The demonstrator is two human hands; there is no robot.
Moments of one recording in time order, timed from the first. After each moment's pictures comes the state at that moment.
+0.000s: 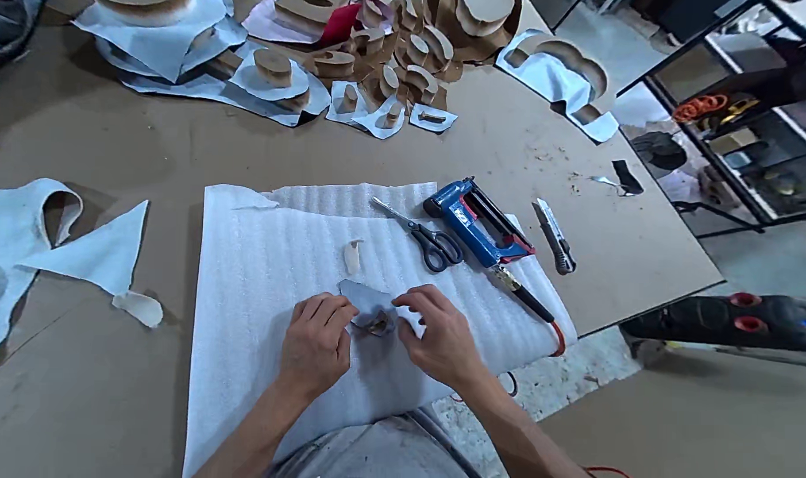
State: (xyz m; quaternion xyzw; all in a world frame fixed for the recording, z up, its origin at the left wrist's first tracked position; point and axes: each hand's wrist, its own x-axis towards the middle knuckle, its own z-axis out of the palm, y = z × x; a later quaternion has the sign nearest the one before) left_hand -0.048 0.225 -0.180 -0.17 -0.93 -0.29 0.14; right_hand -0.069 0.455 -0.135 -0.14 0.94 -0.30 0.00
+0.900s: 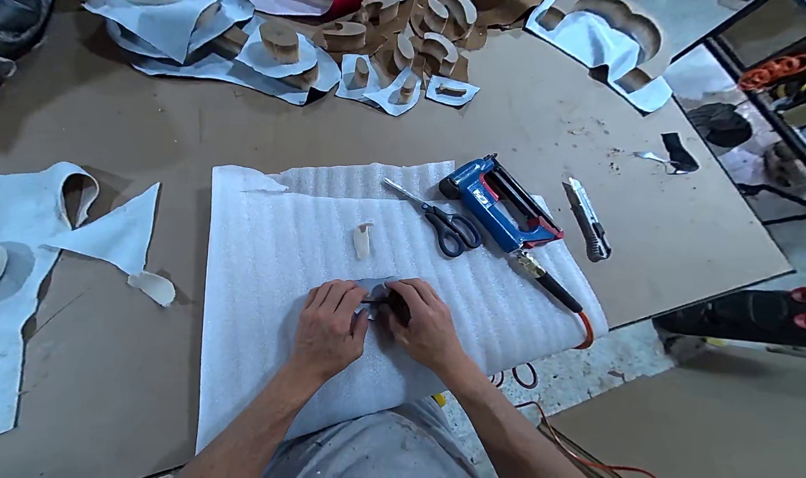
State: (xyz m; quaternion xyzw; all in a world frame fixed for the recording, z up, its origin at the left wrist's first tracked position) left_hand -0.043 0.234 -0.194 -0.16 -0.93 -0.29 0.15; right_hand -0.060 0.439 -0.196 -0.19 0.93 -0.31 -0.09
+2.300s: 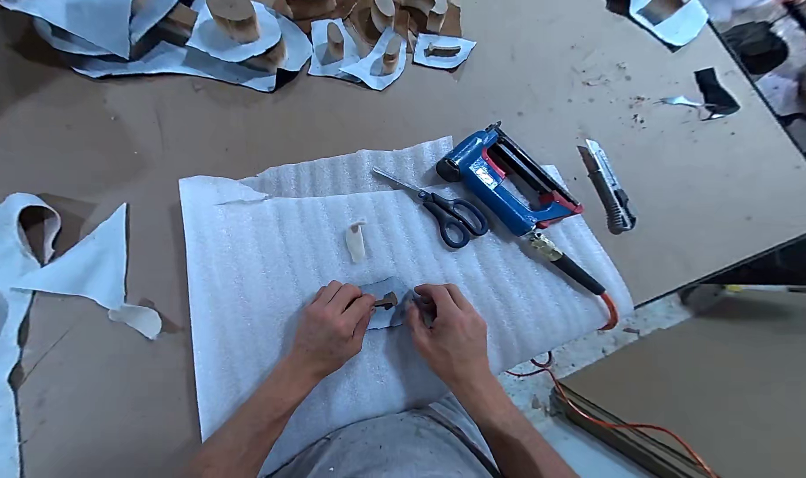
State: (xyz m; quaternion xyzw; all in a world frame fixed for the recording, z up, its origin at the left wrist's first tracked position) left_hand -0.072 0.227 -0.203 -0.27 -0.92 -0.28 0.10; right_hand -0.047 0.438 -0.176 0.02 0.97 -0.24 -0.07
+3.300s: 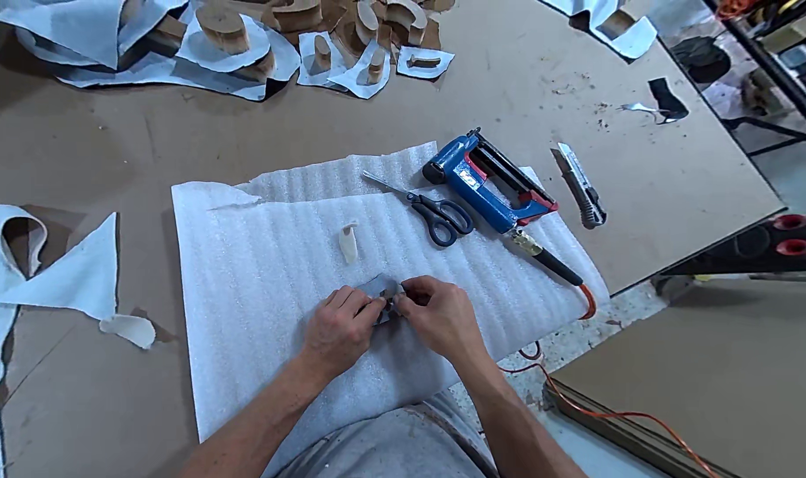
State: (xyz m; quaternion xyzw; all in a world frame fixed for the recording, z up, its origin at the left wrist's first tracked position) left_hand -0.071 0.244 -0.207 -0.31 -0.90 -0.29 0.14; right_hand -0.076 0.437 -0.144 0.16 0.90 -0.36 0.15
